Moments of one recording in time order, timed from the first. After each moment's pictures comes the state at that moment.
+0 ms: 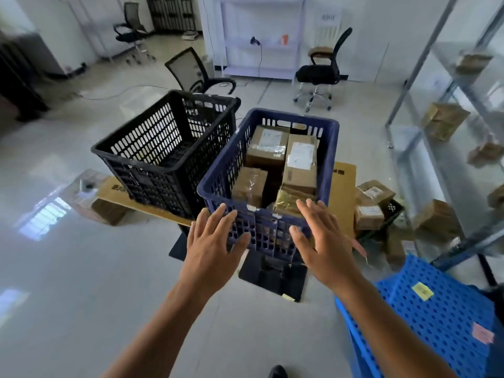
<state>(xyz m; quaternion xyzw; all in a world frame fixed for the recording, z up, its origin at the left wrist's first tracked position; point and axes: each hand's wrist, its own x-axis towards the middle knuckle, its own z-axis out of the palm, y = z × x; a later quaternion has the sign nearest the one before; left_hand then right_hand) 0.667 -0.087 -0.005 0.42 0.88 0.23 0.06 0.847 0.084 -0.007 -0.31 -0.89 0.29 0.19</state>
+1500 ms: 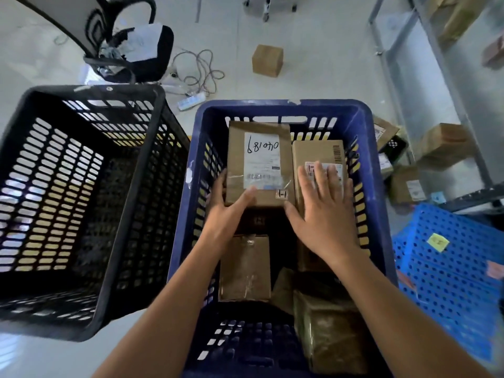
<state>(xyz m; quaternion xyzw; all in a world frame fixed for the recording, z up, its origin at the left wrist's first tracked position) 0.429 0.247 -0.091 0.22 0.77 0.43 0.42 0.619 0.337 -0.099 -0.50 -0.86 0.12 0.00</state>
